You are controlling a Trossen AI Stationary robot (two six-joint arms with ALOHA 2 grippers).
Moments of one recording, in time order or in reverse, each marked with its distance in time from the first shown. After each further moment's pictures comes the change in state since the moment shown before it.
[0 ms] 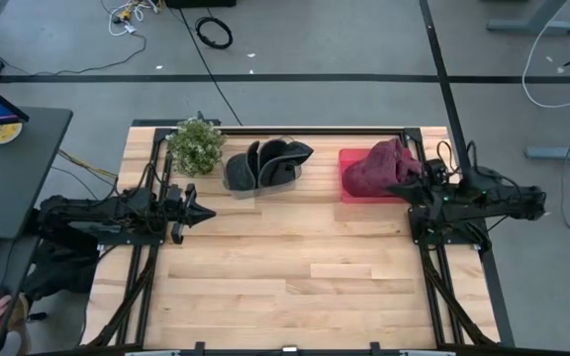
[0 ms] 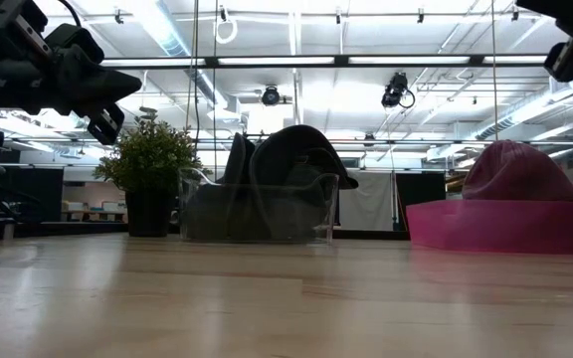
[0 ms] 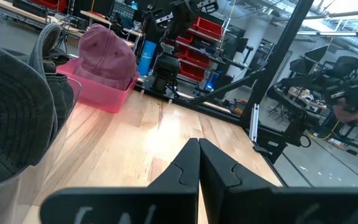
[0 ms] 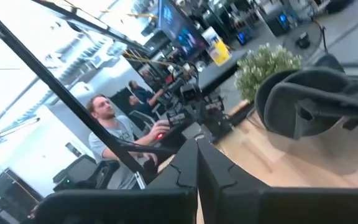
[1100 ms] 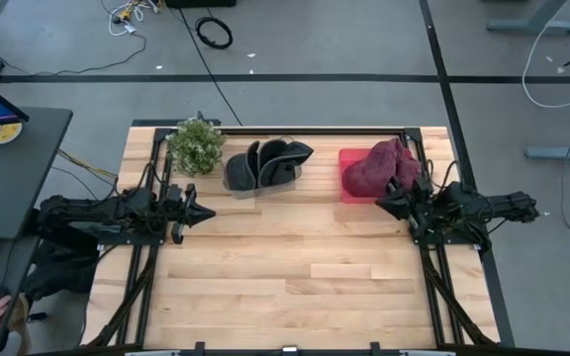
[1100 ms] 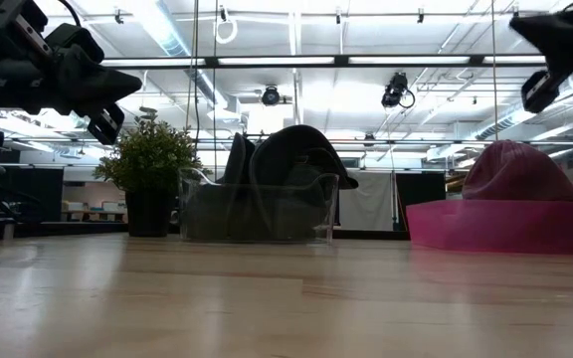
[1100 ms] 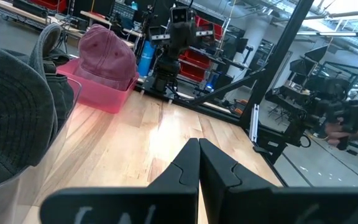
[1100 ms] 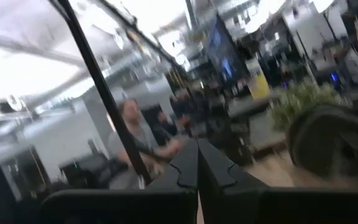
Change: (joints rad) left arm 0.000 0.000 0.000 0.001 0.000 0.000; right arm -0.001 -0.079 -0.398 0.533 -0.123 -0.246
